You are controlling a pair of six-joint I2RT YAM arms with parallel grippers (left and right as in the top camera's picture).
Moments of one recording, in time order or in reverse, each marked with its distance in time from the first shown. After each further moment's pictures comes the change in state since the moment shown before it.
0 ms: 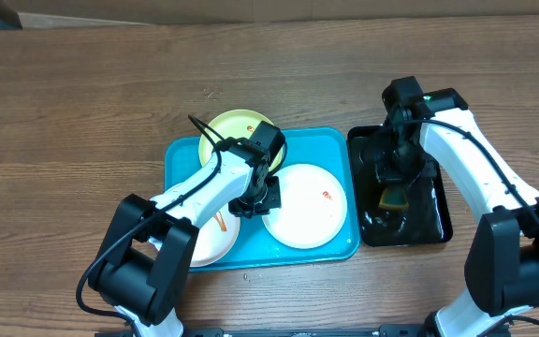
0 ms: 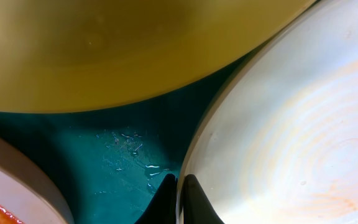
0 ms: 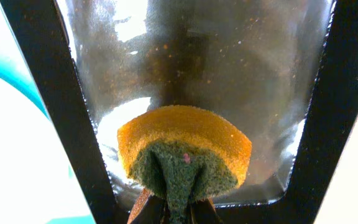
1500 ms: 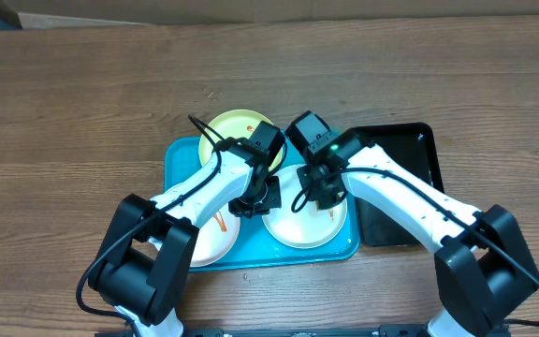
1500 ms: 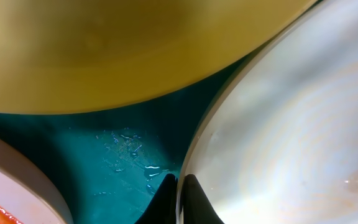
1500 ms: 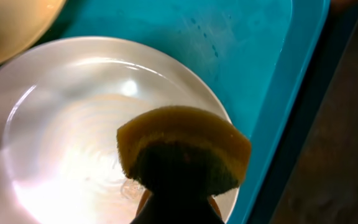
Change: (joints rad) left arm 0.000 0.000 0.000 0.002 0.000 -0.003; right arm 0.429 0.000 -0.090 0.340 0.095 0.082
